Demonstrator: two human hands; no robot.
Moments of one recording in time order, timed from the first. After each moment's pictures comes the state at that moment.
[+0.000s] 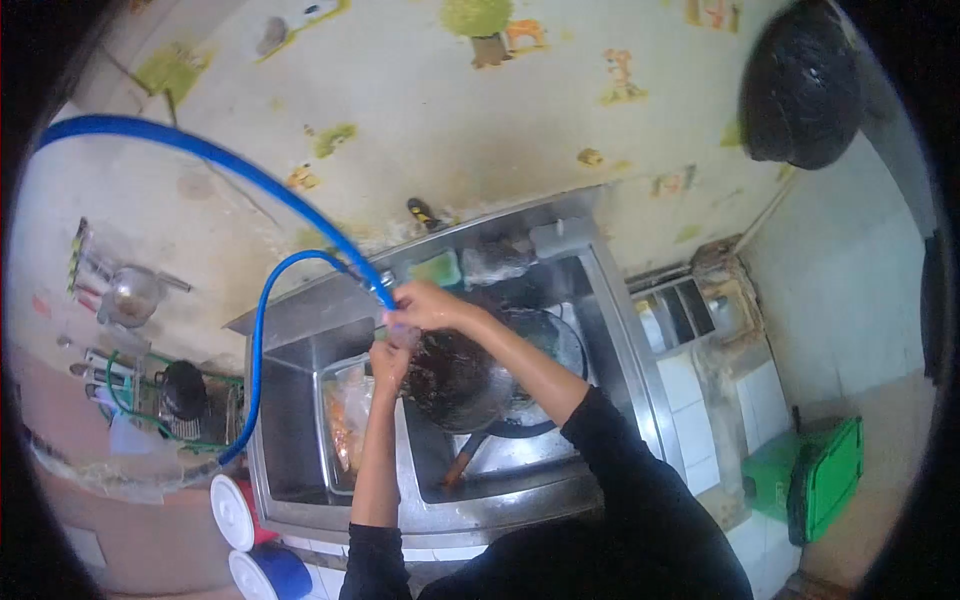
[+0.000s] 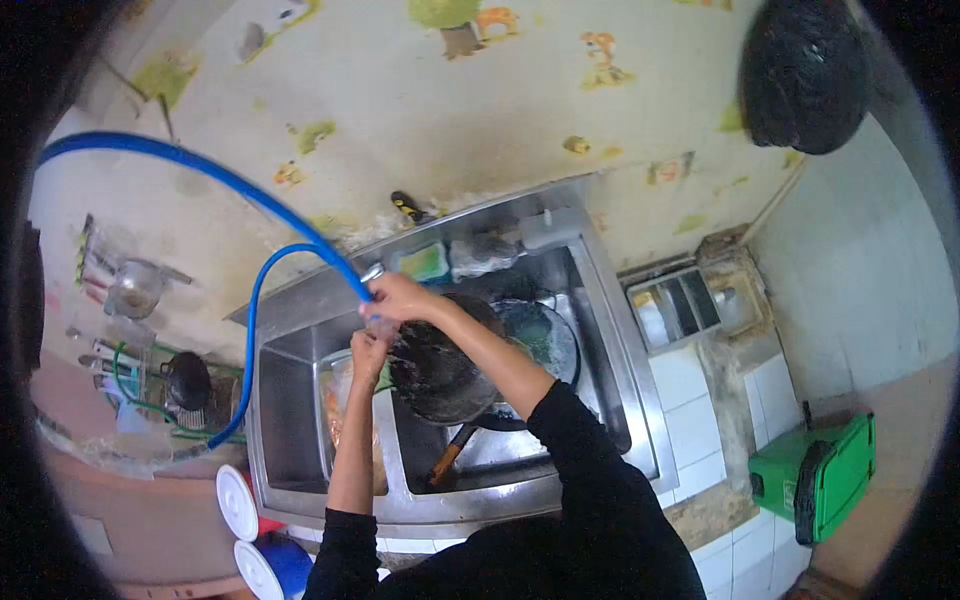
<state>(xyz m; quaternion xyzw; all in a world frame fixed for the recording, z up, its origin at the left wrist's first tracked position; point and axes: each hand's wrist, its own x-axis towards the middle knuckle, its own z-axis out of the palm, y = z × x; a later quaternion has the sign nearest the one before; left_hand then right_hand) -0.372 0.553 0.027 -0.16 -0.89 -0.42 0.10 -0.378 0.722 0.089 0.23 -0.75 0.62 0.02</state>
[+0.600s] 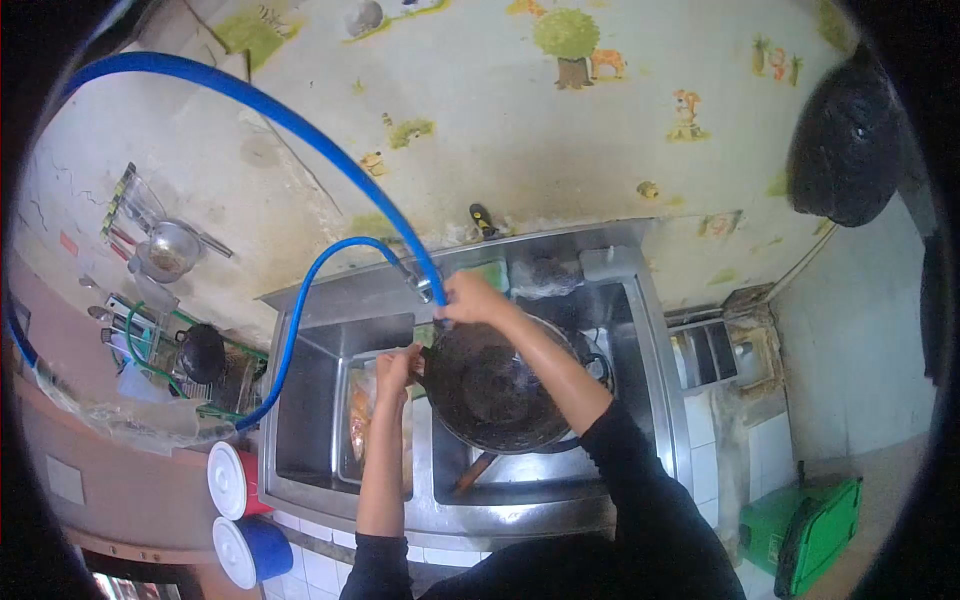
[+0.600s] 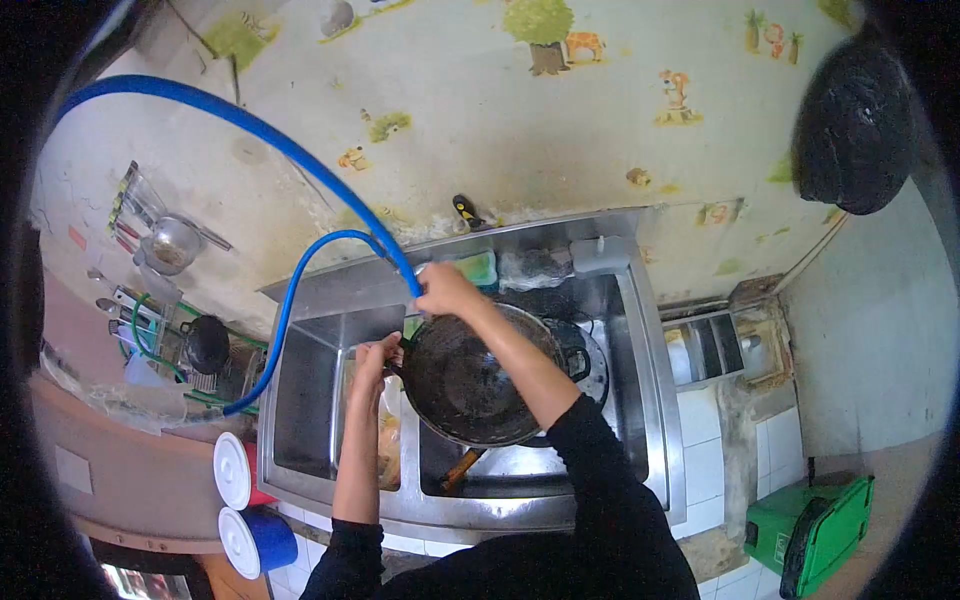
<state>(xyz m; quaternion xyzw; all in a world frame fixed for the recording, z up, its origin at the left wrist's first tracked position) -0.356 0.511 0.072 0.13 -0.76 -0.62 -0.12 -0.404 0.713 0.089 0.17 -0.88 0.44 0.07</state>
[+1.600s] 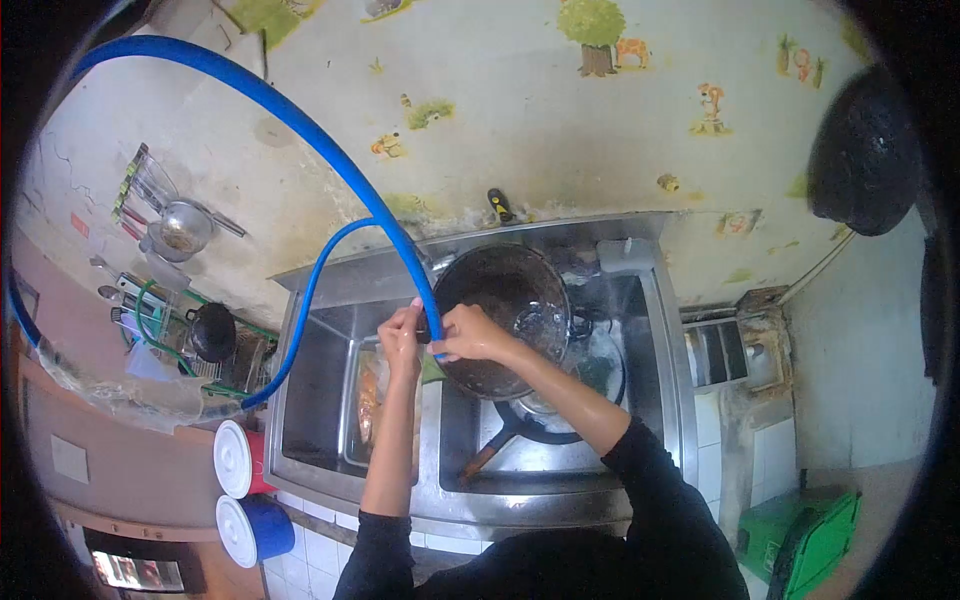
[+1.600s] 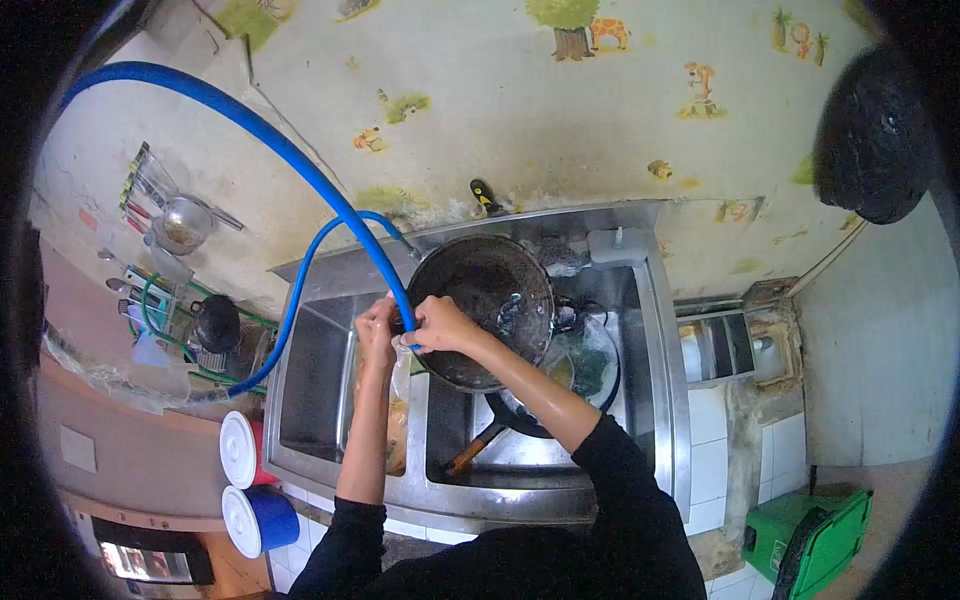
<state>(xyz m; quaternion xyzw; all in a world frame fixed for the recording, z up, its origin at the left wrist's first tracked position) -0.362 0.530 0.089 -0.01 -0.70 -0.71 0.09 -0.336 0.675 0.106 0.14 -0.75 0.64 -0.11</state>
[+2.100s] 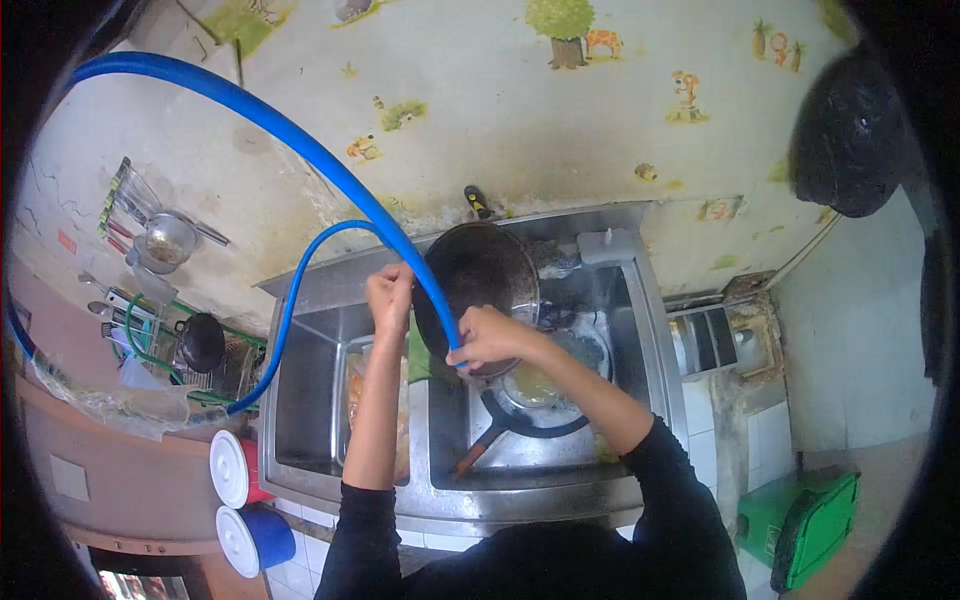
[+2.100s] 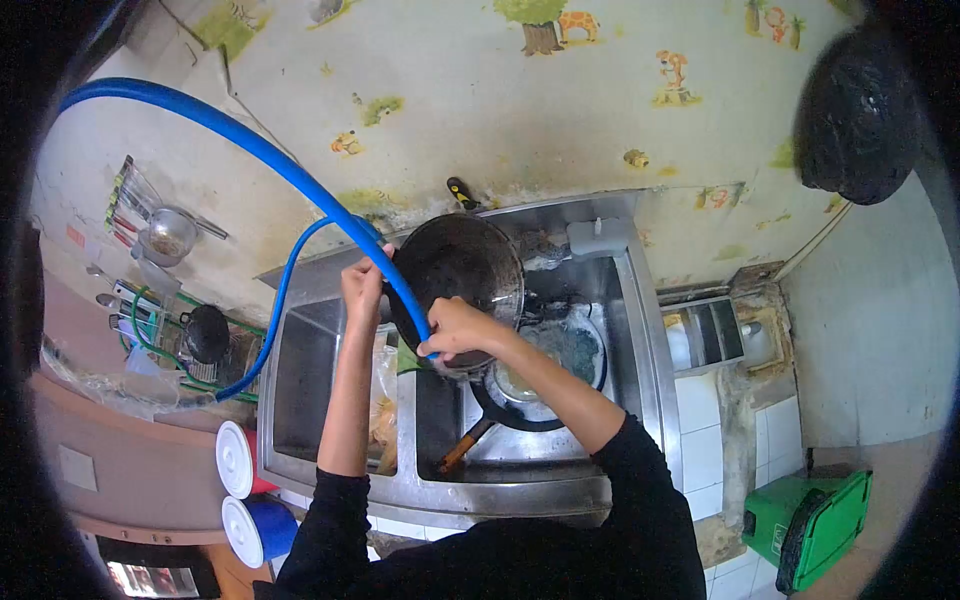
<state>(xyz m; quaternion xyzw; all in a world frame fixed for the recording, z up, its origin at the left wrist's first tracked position) -0.404 0.567 0.125 -0.06 -0.82 -0.55 0.13 -0.304 0.730 0.128 0.18 -0.80 0.54 -0.19</state>
